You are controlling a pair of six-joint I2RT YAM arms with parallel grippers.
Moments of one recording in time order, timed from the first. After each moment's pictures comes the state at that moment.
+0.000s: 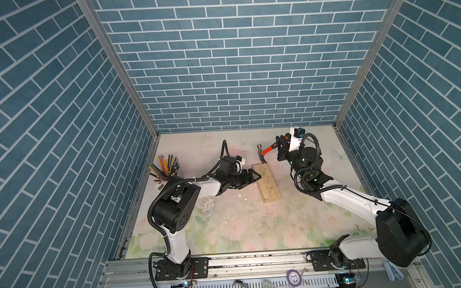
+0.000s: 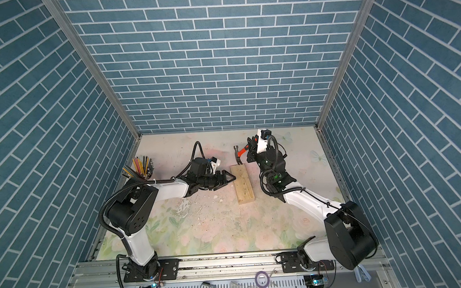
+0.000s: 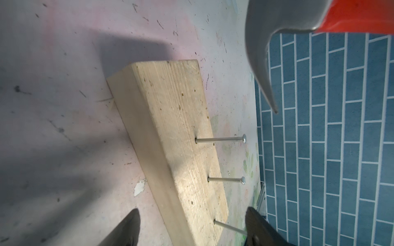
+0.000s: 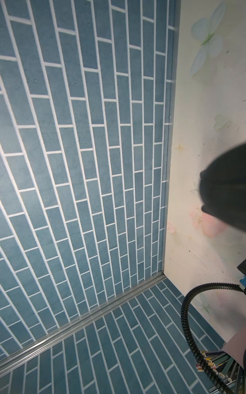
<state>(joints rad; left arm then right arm) -0.55 1.86 0.92 0.30 0.60 -0.85 0.59 1.36 0.78 0.62 0.15 0.23</state>
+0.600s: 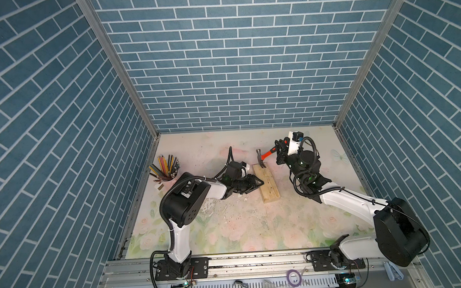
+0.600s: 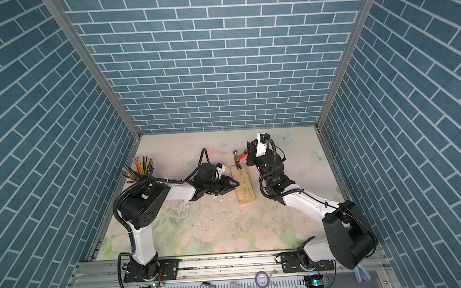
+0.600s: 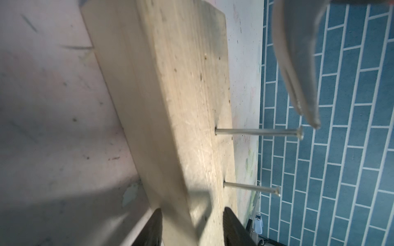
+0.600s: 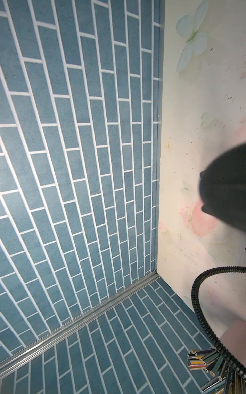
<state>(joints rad) -0.61 1.96 0.92 0.40 0.59 -0.96 0.60 1.36 0.74 0.63 0.16 0.26</state>
